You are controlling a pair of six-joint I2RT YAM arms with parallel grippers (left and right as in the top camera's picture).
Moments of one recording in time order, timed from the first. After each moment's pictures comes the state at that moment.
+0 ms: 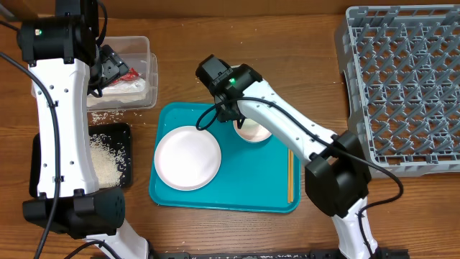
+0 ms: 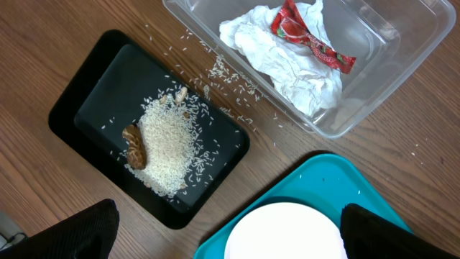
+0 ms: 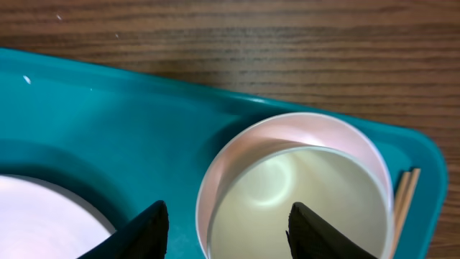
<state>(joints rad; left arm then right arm) 0.07 1.85 2.18 -1.64 -0.30 -0.68 0.71 2.19 1.94 -1.15 0.24 0.57</state>
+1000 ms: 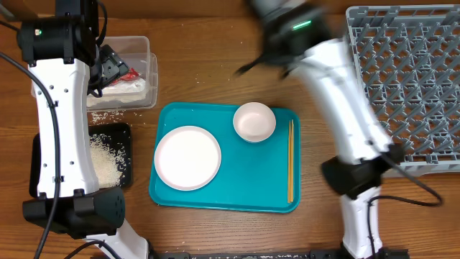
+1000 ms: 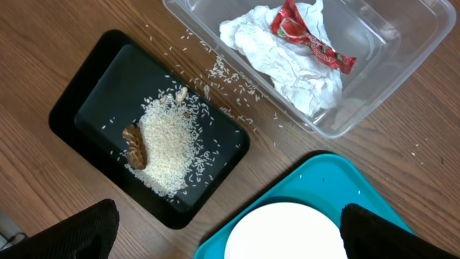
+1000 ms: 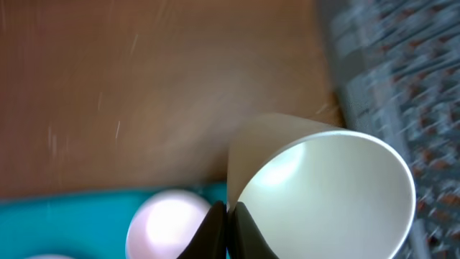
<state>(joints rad) 0.07 1.85 2.18 -1.64 -0.30 -0.68 0.46 2.21 2.66 -1.63 0.35 0.55</state>
